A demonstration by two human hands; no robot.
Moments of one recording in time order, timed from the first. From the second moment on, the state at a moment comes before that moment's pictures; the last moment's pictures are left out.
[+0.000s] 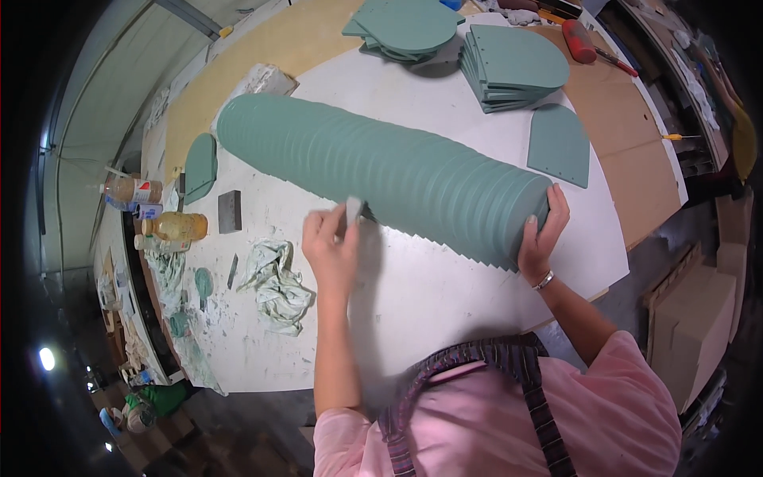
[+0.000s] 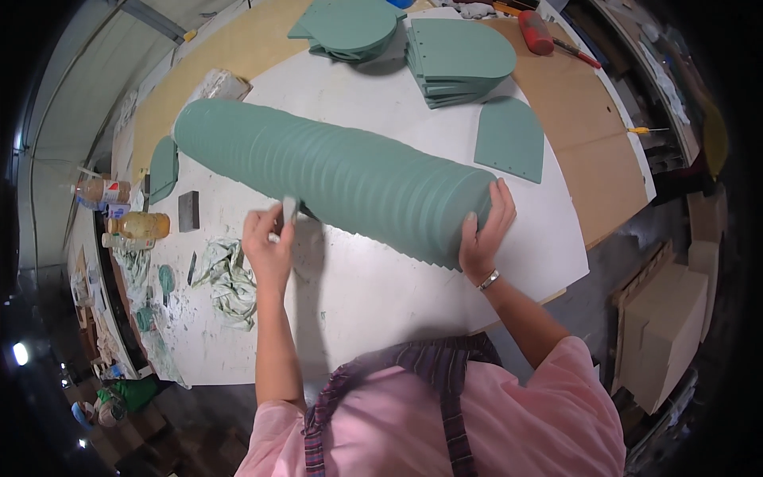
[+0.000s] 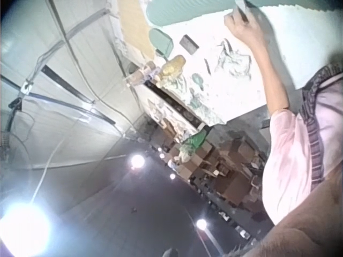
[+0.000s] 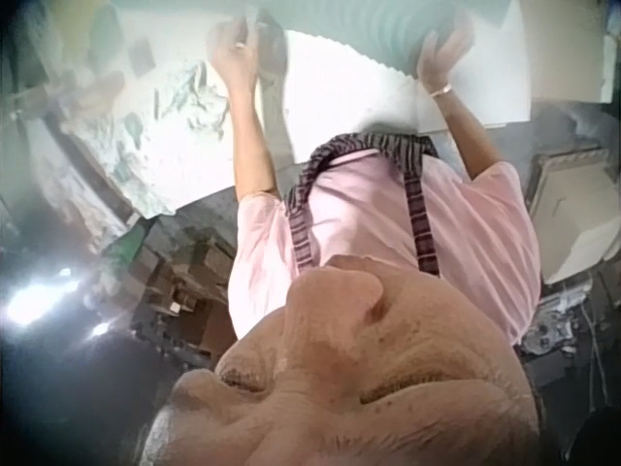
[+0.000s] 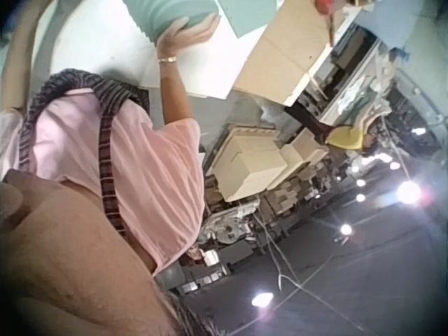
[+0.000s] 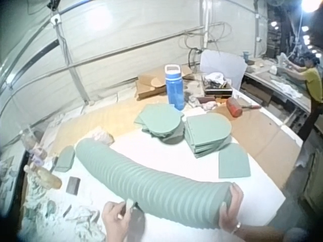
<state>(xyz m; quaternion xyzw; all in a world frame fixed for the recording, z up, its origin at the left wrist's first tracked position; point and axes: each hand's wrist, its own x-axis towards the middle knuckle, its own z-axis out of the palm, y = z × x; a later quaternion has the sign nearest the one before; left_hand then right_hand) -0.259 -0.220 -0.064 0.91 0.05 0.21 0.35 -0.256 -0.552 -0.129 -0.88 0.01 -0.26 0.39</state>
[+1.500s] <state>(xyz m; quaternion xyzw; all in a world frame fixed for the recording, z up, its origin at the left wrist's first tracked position) -0.286 -0.264 -0.096 0.92 -0.03 0.24 0.31 -0.256 -0.552 -0.139 -0.88 0.01 -0.26 0.39</state>
